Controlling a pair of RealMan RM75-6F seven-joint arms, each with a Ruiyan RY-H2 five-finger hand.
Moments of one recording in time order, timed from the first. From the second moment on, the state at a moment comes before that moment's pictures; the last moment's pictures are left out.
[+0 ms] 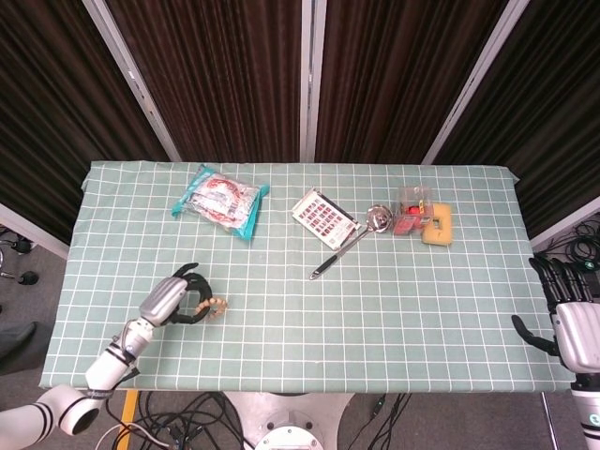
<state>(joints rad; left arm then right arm) -0.52 -1.55 0.02 -1.21 1.59 1.14 -0.65 0.09 -1.04 0.07 -1.60 -1.56 1.54 0.18</state>
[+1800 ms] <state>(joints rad) -0.54 -1.46 -0.06 -1.51 1.34 0.94 -1.29 0.09 -0.94 0.11 -1.68 -1.57 1.57 0.12</state>
